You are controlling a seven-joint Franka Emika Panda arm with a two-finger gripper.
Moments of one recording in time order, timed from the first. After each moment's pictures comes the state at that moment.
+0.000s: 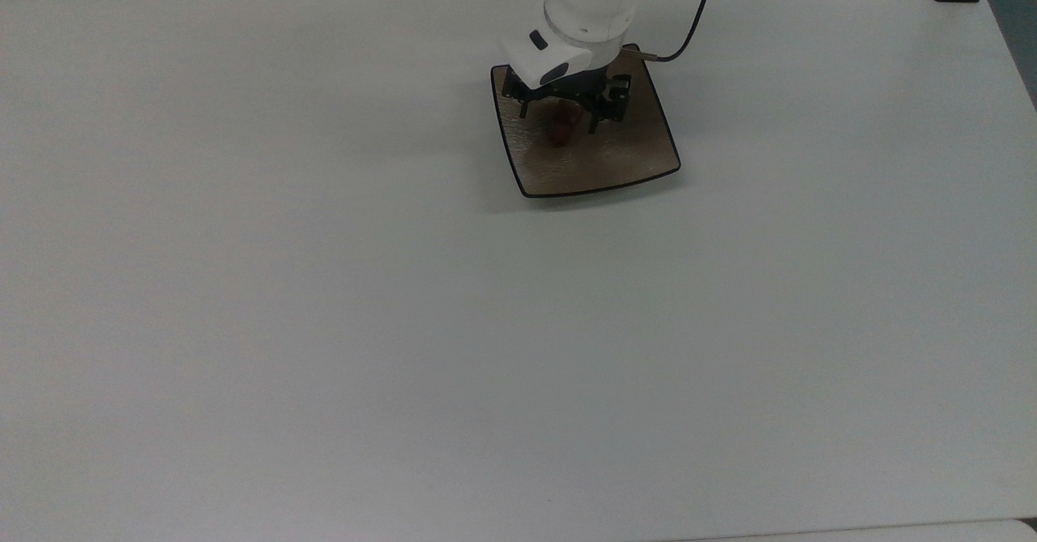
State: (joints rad) arm 0.14 0.18 0.24 -1.98 -0.11 2.07 0.56
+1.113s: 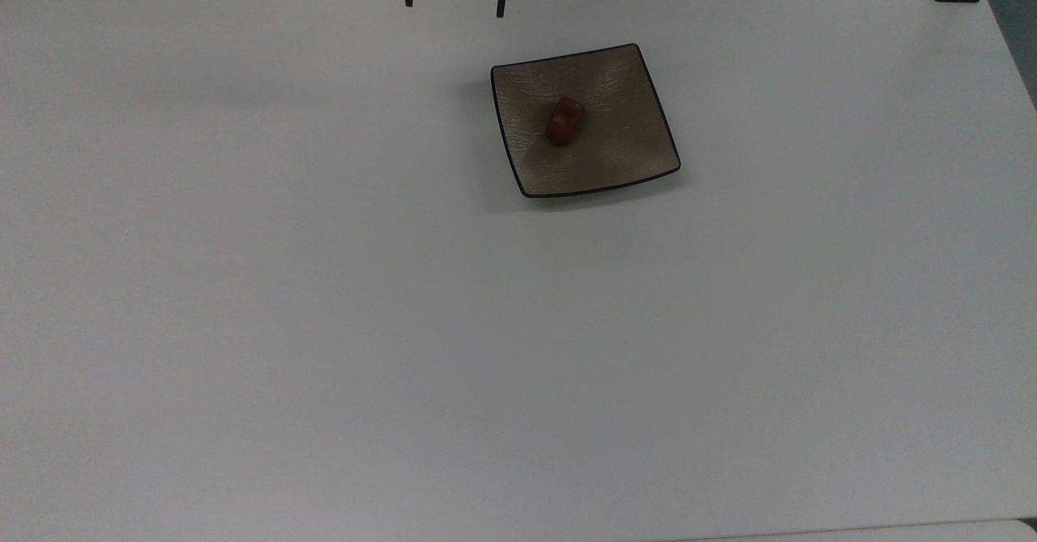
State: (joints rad) arm 0.05 -0.06 0.11 -1.81 -0.07 1.71 0.17
